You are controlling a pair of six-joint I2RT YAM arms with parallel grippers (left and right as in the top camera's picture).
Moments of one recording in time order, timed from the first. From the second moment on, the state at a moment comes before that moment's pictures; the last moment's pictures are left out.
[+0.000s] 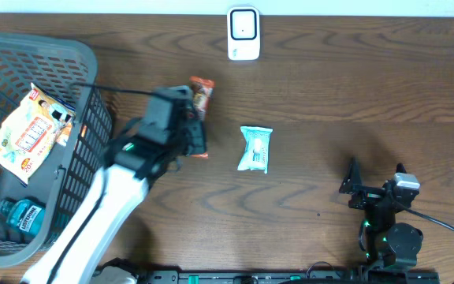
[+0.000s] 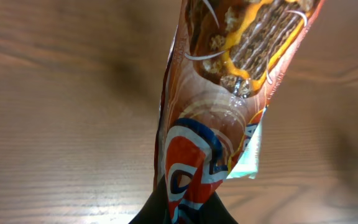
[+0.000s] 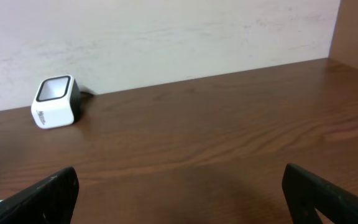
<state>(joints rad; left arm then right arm) -0.42 1.33 1.05 -0.68 0.09 -0.49 -0.08 0.01 0.01 -0.07 0.02 0.15</state>
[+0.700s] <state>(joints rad) -0.57 1.81 1.05 -0.47 0.07 -0.79 -0.08 0.01 0.01 -0.07 0.02 0.15</state>
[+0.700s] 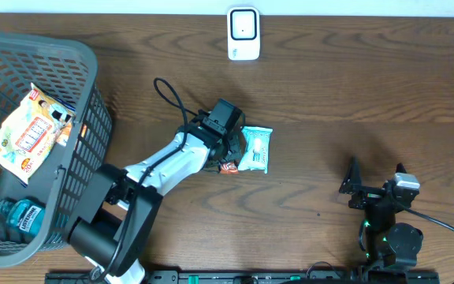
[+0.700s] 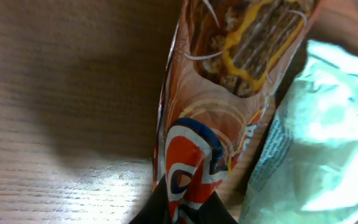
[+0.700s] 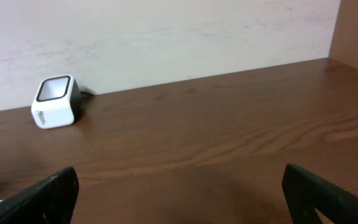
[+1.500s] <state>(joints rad) -0.54 1.31 1.37 -0.94 -0.20 -0.61 -0.08 0.01 0.01 -0.07 0.02 0.15</state>
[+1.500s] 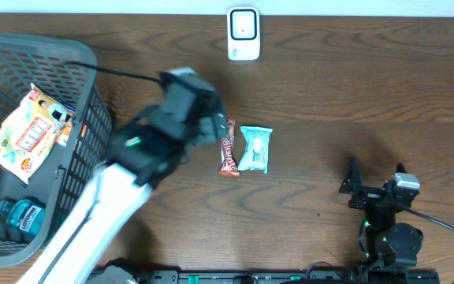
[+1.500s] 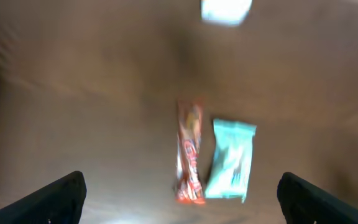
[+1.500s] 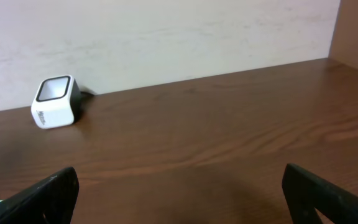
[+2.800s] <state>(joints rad) 0.80 1.44 1.07 -1.08 -0.16 -0.66 -0.08 0.01 0.01 -0.07 0.02 0.15</state>
